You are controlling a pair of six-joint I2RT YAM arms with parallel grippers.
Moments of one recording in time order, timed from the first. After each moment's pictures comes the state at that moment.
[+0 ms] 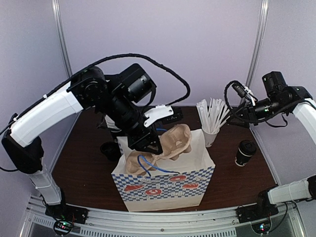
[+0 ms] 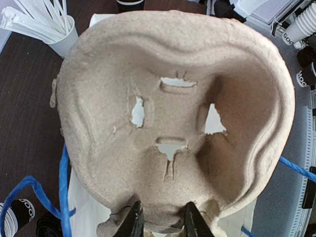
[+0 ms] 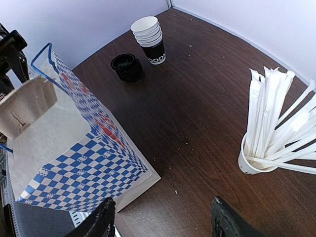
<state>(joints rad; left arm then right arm) -1.17 1.71 2.03 -1.28 0.23 0.10 0.17 1.18 1.39 -1.11 -0.76 -0.41</state>
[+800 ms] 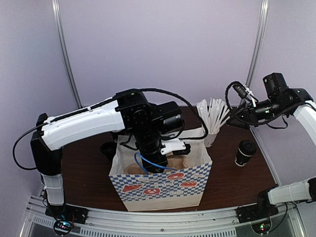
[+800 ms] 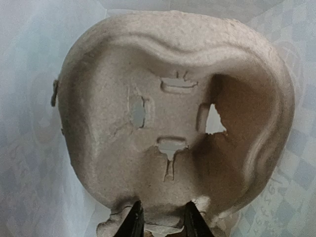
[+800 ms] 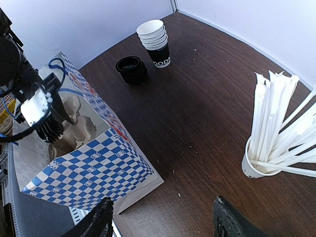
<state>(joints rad) -1.24 1.97 2.08 -1.47 0.10 0.08 0.17 1.16 1.37 -1.09 -0.79 -0.41</state>
